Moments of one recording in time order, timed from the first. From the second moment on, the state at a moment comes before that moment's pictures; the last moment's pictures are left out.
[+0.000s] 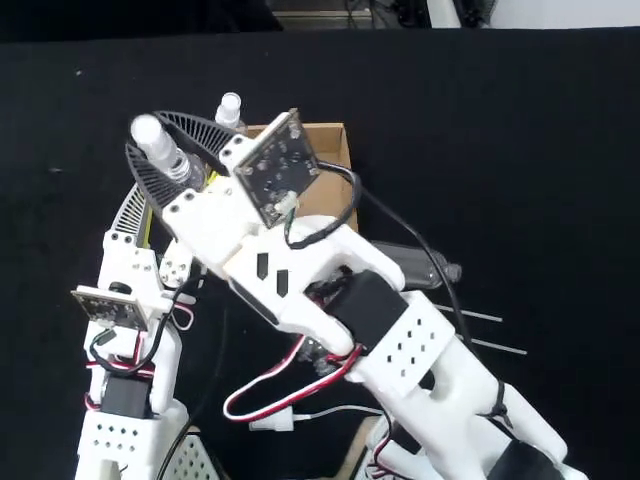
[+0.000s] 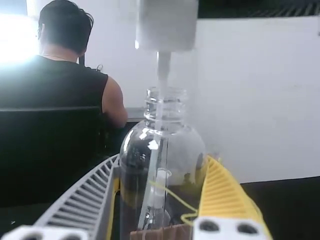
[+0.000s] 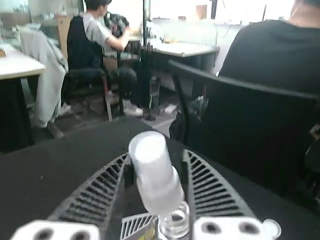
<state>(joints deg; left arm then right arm) 2.7 -102.6 96.2 -3.6 -1.6 -48.4 -36.8 23.6 25.5 1.1</state>
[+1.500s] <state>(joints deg) 2.7 -102.6 96.2 -3.6 -1.6 -18.8 -57.5 29.1 57.6 1.1</state>
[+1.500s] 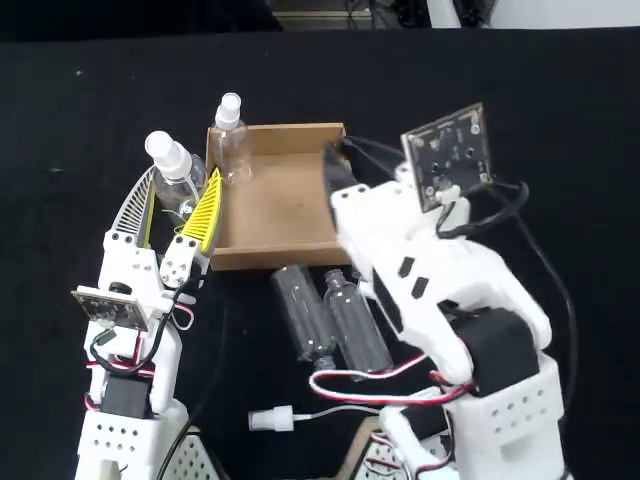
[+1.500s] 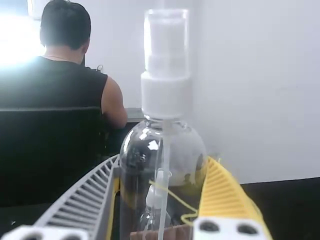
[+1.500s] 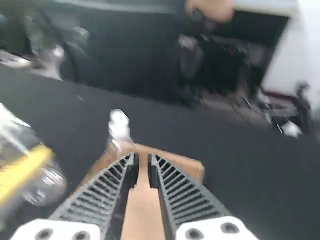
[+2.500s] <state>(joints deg) -1.8 -102.5 96.2 9.6 -0.6 -13.9 -79.6 86.0 24.9 5.1</state>
